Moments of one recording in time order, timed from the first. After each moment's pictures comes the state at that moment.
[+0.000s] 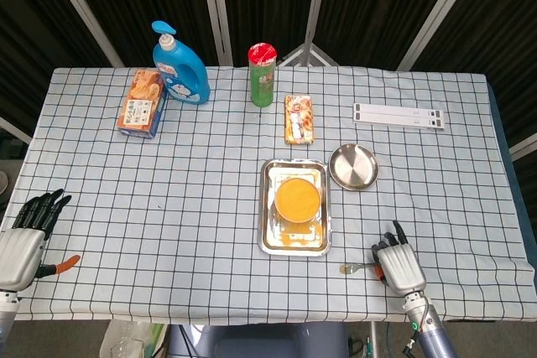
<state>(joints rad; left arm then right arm) -0.10 -1.13 0.01 -1.62 1.58 1.48 -0.02 0.19 -1.57 -0.03 -1.37 -1.48 1.26 -0.45</state>
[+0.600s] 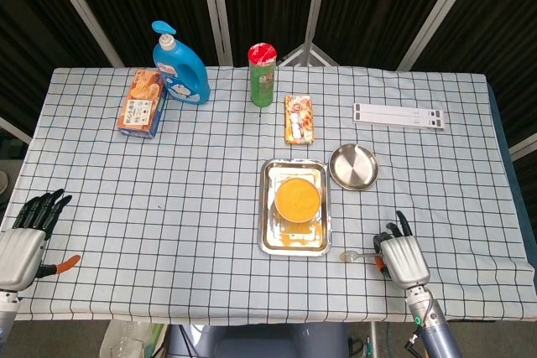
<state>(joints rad) -0.10 -1.13 0.01 -1.62 1.58 1.48 -0.01 0.21 -1.51 0.01 -1.49 -1.47 1.29 -0.46</state>
